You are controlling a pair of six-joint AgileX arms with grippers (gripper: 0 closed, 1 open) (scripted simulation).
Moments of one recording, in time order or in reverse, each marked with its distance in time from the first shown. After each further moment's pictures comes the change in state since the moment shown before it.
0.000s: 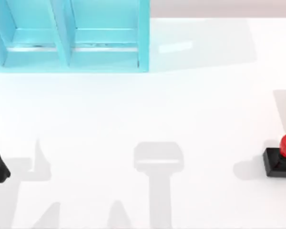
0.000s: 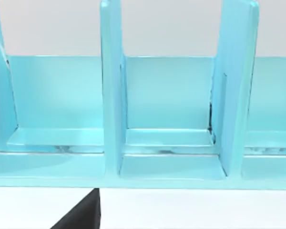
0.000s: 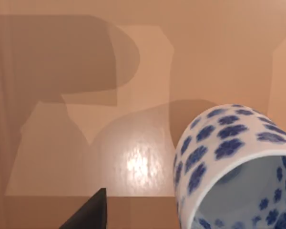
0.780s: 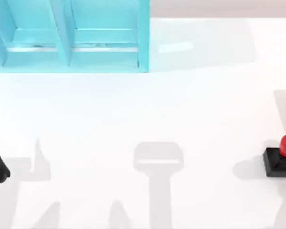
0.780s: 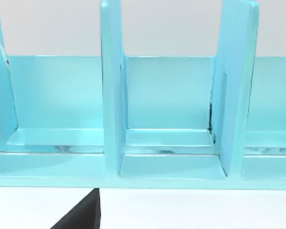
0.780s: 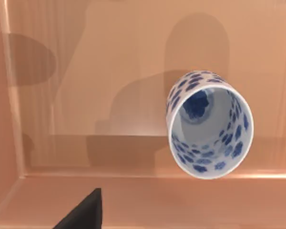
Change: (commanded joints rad) left arm 0.000 0.000 0.000 0.000 0.000 0.000; right arm -0.005 -0.068 0.284 -0.353 -0.011 -0.004
